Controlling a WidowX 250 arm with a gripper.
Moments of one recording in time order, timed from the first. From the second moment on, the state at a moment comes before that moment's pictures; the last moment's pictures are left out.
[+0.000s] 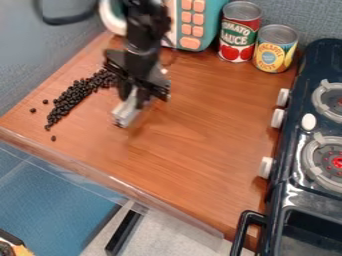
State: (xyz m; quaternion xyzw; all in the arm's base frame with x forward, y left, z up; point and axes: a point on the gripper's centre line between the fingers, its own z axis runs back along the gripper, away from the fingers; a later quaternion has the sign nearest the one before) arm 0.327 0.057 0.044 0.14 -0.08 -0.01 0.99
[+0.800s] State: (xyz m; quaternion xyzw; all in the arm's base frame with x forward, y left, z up) arm 0.410 0.081 0.028 0.14 -0.05 0.12 0.98
